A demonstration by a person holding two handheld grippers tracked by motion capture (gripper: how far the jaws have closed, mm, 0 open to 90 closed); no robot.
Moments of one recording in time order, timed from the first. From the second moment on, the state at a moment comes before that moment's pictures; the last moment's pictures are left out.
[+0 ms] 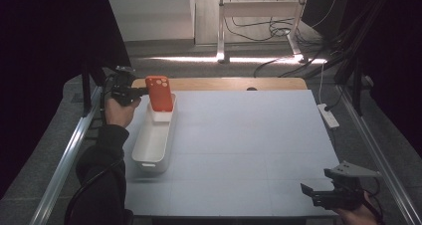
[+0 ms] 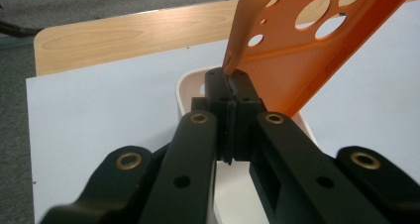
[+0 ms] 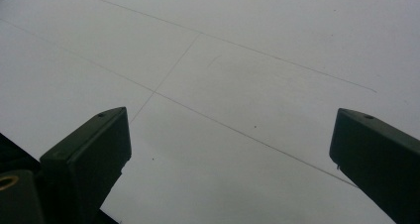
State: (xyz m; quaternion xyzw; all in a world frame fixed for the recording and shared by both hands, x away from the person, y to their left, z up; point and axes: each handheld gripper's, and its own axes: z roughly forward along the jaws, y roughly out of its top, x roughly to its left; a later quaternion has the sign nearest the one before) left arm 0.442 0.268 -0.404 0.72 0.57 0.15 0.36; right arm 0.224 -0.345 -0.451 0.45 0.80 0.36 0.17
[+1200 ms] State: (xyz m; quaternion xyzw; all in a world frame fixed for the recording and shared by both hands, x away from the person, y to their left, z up) left arm 0.460 0.264 -0.447 0.72 0.59 0.15 0.33; right arm 0.225 -0.344 -0.451 0.45 0.80 0.36 0.17
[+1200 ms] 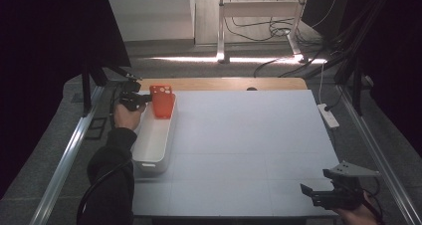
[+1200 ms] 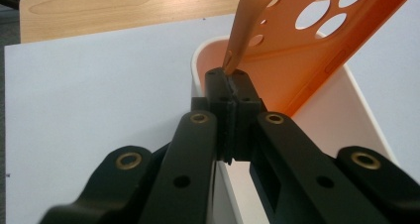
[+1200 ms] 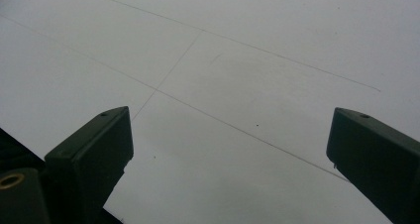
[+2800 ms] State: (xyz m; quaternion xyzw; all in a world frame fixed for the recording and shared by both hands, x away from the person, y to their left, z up) left arm 0.445 0.258 -0.439 0.72 0.55 0.16 0.39; right arm 0.225 -0.344 -0.451 0.45 0.80 0.36 0.17
